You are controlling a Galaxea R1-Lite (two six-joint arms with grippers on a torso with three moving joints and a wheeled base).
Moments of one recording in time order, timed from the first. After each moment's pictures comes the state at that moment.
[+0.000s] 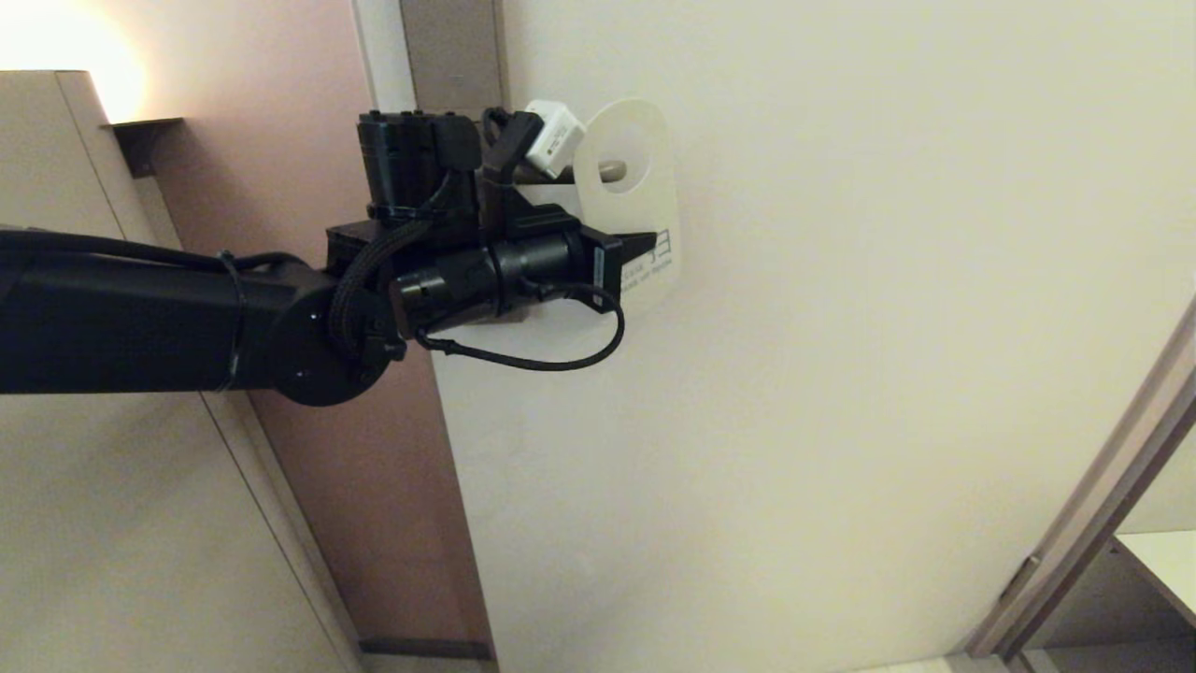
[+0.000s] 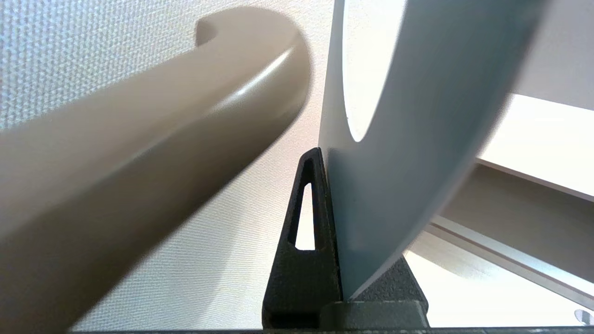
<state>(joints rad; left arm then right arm) -0.60 1.91 -1.39 -0.48 -0.36 0.02 0.00 0.00 0.00 0.00 0.00 -0.05</state>
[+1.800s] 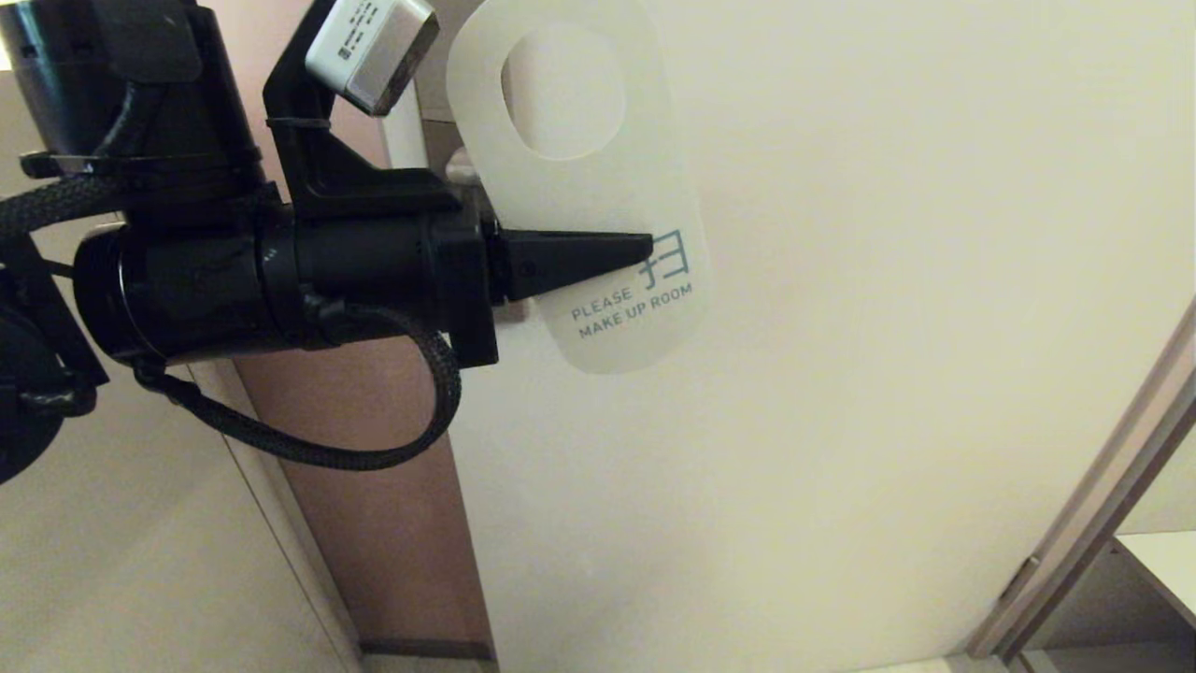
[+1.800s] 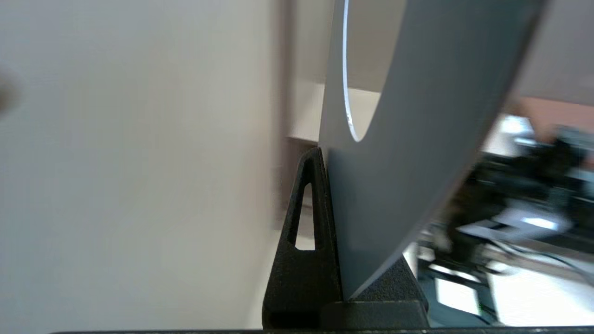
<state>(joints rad) -0.63 1.54 -1.14 -0.38 -0.71 -0.08 0.00 0.00 0.00 0.00 0.00 -0.05</state>
